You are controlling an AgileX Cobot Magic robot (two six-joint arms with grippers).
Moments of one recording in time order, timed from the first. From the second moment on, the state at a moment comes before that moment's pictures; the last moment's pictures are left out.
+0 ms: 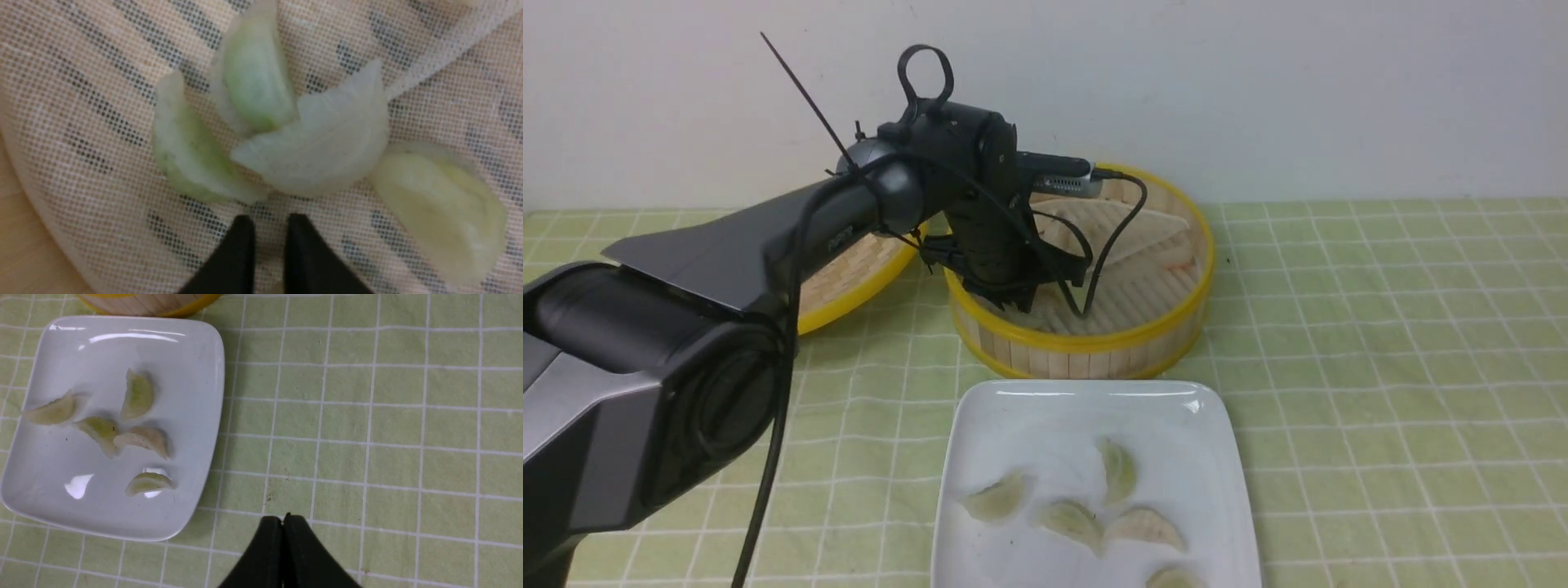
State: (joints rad) right arm -0.03 0.89 -0.94 0.31 1.24 -0.13; left arm -0.42 2.38 -2.07 -0.04 0.97 -0.18
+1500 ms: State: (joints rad) right arm -0.03 0.89 -0.94 0.31 1.25 -0.13; left arm -0.44 2.49 -2.32 -0.14 1.24 -0.21
